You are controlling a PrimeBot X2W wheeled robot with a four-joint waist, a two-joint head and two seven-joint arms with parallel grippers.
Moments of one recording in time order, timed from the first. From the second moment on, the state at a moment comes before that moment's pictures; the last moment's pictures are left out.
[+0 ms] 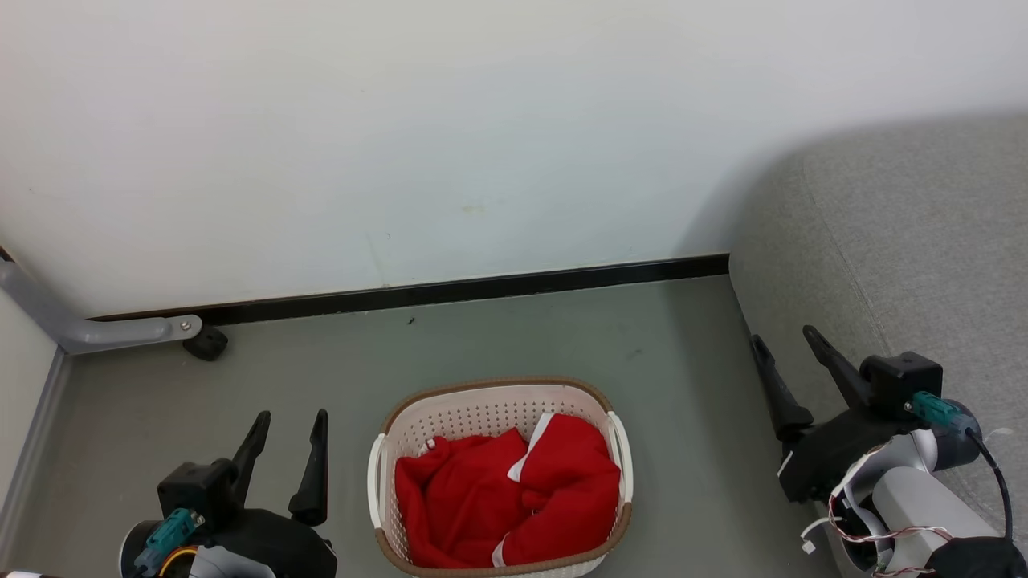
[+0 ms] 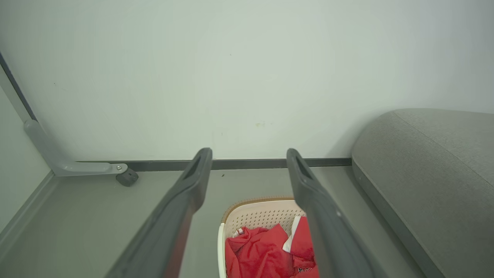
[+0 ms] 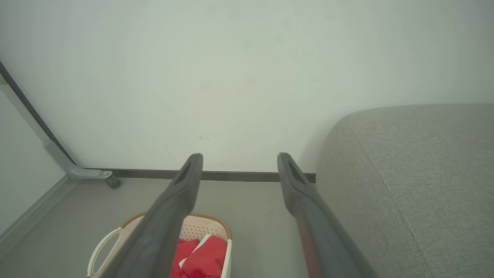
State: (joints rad) left arm -0.20 0.20 -0.26 0.51 -0.50 -0.07 -0.25; right arm -0.41 -0.25 0.47 0.62 0.51 0.03 -0.24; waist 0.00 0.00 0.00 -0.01
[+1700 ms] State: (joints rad) left arm -0.24 0.14 -0.22 0.48 -0.42 -0.10 -0.25; right arm -0.42 -0.25 0.41 0.56 0.51 -0.05 -0.25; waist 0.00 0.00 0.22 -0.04
